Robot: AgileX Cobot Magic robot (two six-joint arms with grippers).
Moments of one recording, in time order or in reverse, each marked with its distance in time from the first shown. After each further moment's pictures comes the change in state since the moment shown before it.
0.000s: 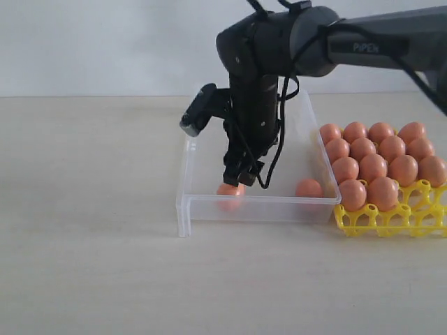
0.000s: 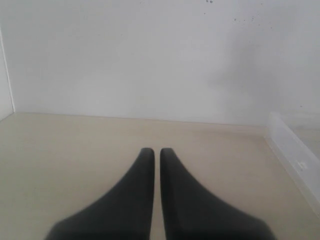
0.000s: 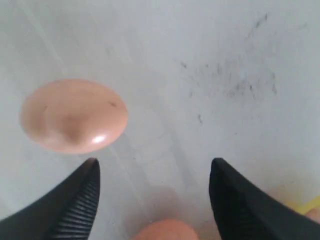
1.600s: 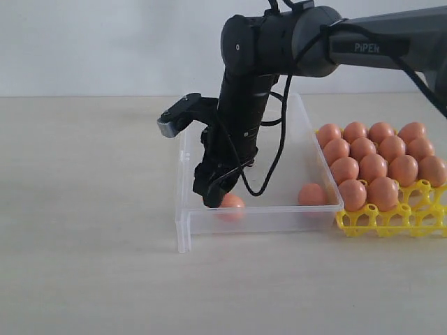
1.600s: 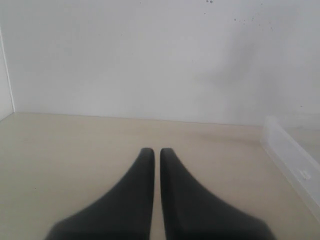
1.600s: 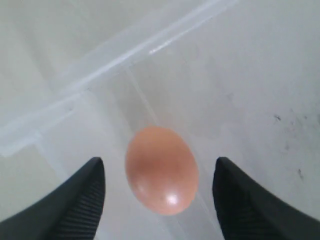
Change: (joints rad) left arm 0.000 0.000 0.000 0.000 0.000 0.000; right arm -0.010 0.016 -0.002 0.380 0.051 -0.124
